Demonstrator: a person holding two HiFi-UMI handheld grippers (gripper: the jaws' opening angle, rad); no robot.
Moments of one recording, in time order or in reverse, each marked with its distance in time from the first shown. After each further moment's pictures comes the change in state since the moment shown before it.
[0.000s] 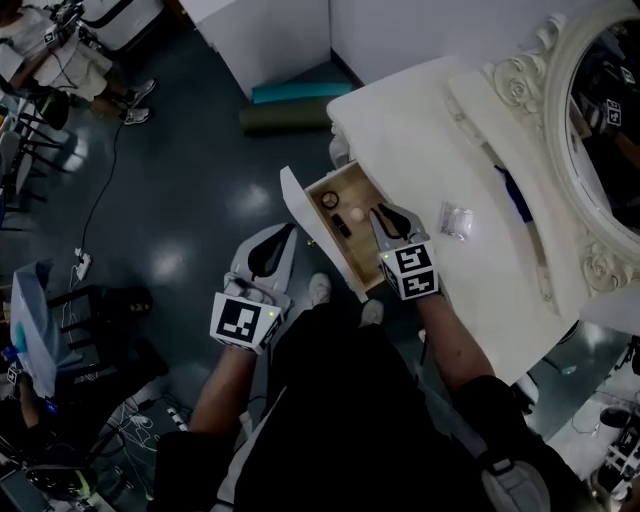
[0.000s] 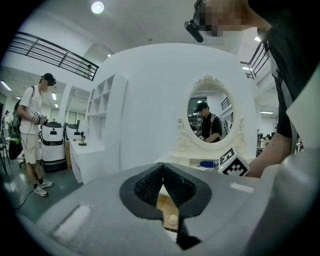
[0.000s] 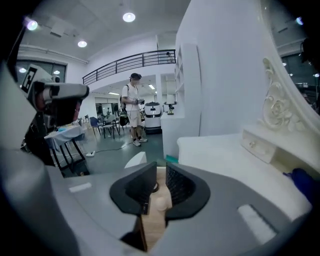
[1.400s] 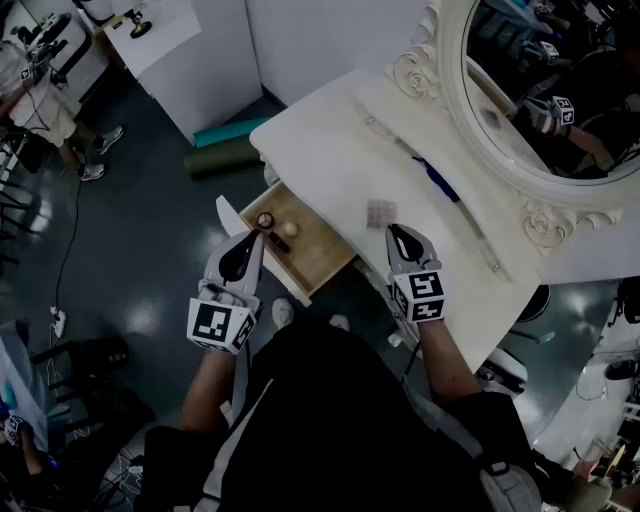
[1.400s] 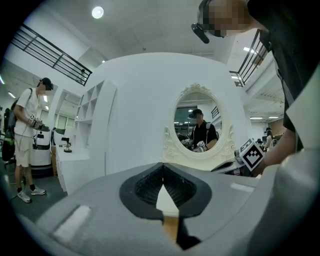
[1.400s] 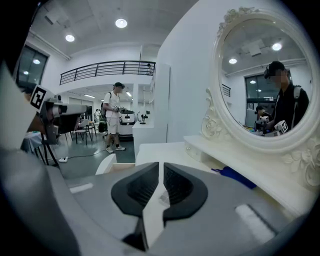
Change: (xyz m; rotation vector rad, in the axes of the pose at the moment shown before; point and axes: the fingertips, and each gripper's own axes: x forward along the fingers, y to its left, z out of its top) left arm 0.030 -0.077 0.021 0.028 -0.134 -0.118; right arm -0.183 -0.109 -0.023 0.054 -0.098 -0.318
